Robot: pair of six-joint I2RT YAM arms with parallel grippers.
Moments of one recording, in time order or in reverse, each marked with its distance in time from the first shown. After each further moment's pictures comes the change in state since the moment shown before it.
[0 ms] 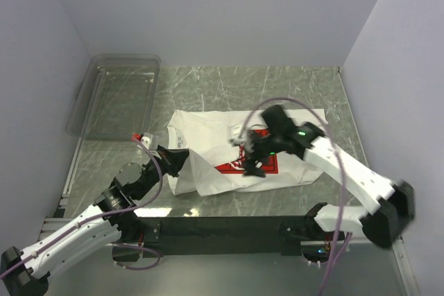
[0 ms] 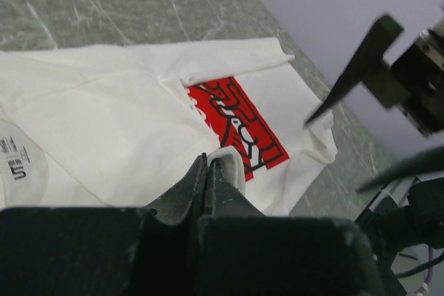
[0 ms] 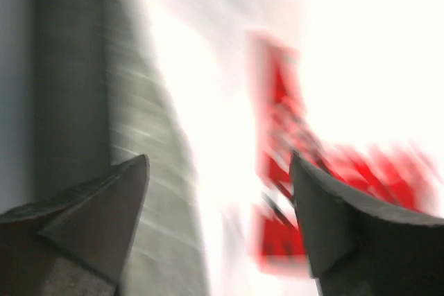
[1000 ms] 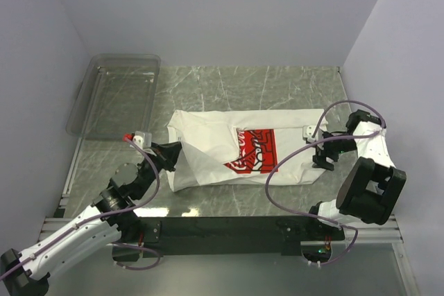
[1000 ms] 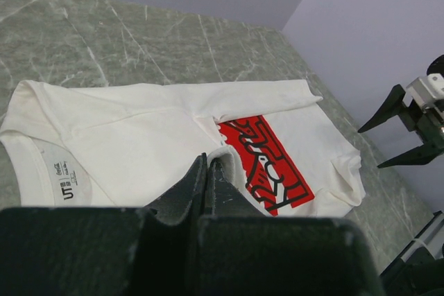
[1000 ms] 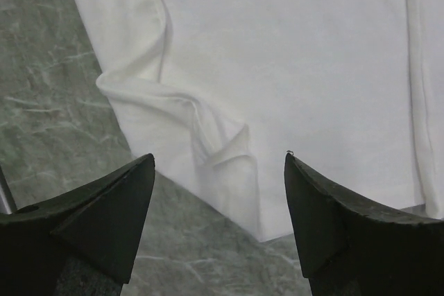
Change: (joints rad) left arm 0.002 -0.021 0.017 0.028 -0.155 0.062; right arm -1.189 0.122 -0.097 -0.398 0.004 -1.191
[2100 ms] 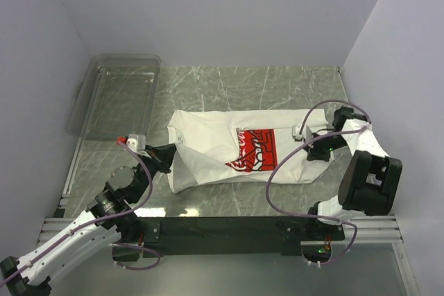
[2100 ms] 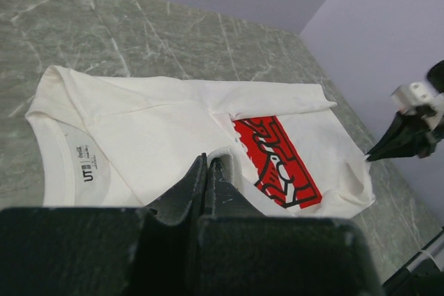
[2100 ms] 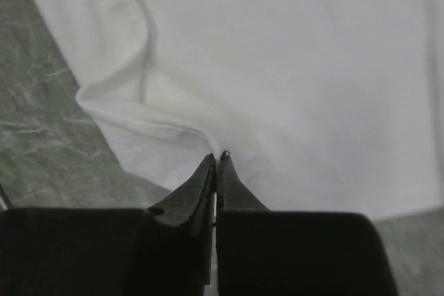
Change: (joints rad) left arm 0.000 -0.107 0.000 -0.116 -0.049 -0.030; right arm 0.157 0.072 -0.050 0.151 0.116 0.216
